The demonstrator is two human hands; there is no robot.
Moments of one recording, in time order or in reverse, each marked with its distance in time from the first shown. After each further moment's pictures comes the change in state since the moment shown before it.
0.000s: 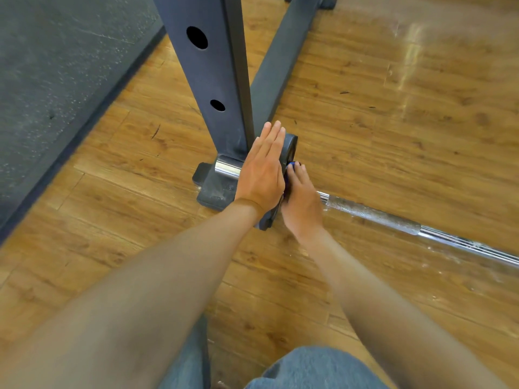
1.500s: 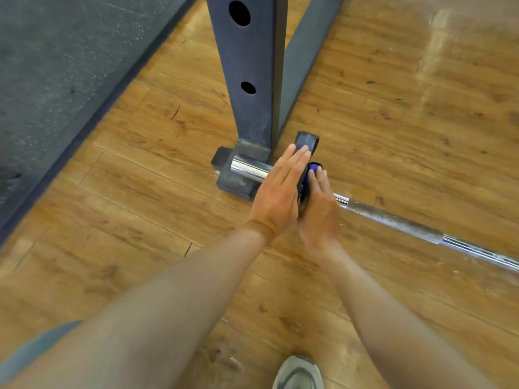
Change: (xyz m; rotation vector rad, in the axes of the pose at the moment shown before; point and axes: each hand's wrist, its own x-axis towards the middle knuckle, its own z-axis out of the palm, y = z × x) left_hand -0.067 -0.005 -0.003 -0.190 0.047 0.061; right_hand -0.042 -0.028 -0.001 0.013 0.018 0.081
